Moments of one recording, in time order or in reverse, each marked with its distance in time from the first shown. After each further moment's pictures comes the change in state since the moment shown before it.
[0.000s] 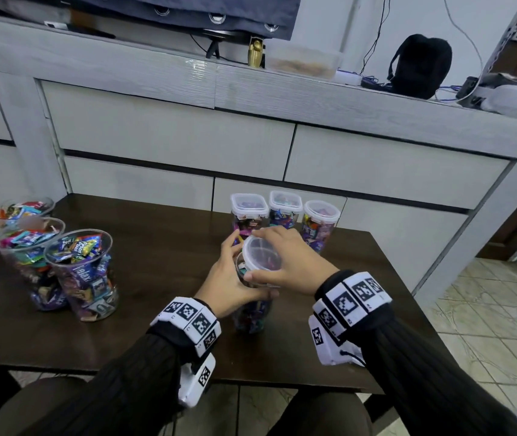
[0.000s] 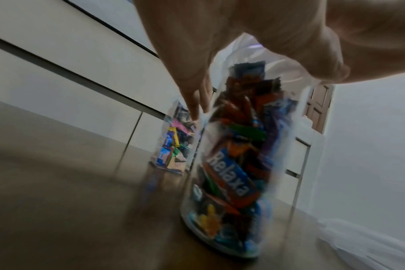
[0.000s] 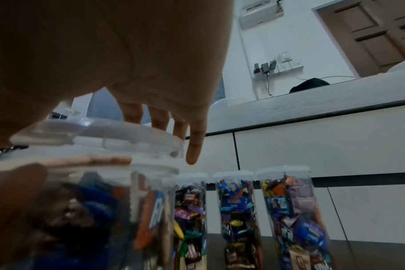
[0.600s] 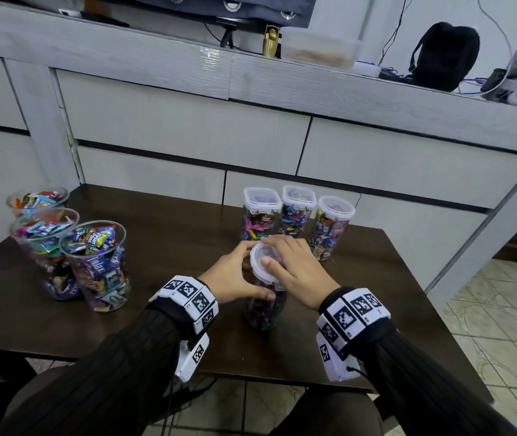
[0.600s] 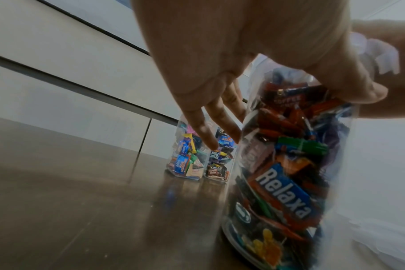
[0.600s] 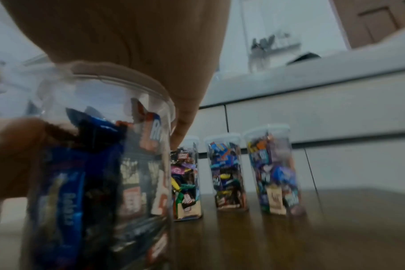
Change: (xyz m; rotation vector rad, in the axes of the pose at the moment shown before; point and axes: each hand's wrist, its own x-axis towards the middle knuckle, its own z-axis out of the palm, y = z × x) left_hand 0.013 -0.007 -0.024 0.092 -0.230 -0.061; right_hand 0.000 0.015 0.040 0.055 0.079 -0.019
